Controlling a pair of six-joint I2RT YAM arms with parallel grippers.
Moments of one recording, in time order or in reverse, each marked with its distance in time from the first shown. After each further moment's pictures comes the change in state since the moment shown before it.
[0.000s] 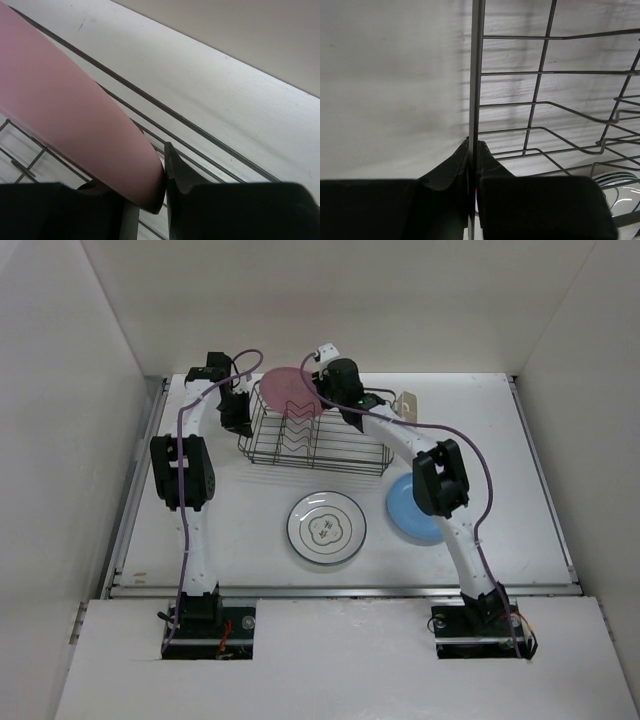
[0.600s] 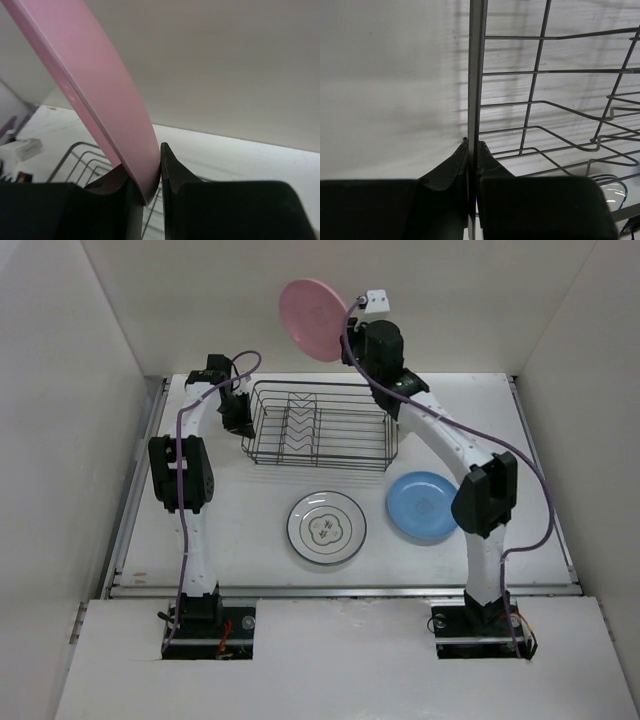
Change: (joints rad) left arm -0.001 -0.038 -0.075 0.058 0.024 -0.067; right arm -0.020 -0.372 -0.142 0.126 0.148 0.141
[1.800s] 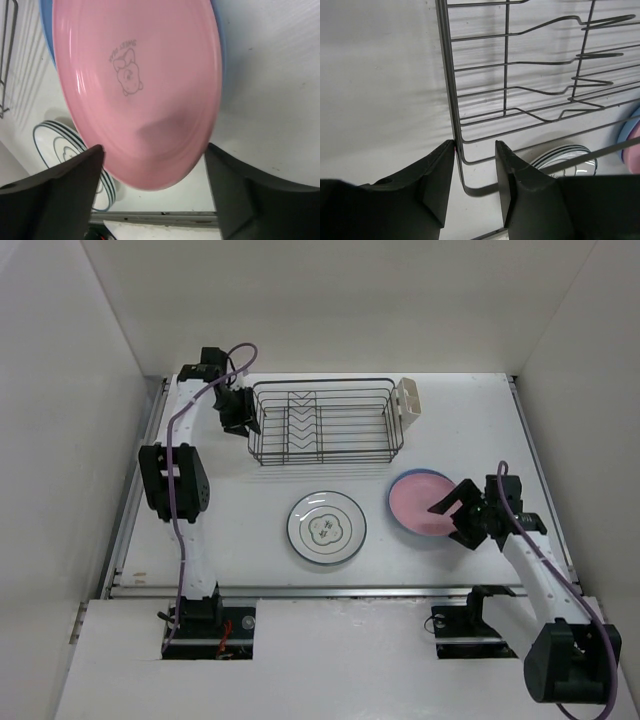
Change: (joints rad) left arm -0.009 -0.115 -0.031 -0.074 0.039 -0.043; right arm -0.568 -1.171 -1.521 -0.593 -0.483 0.720
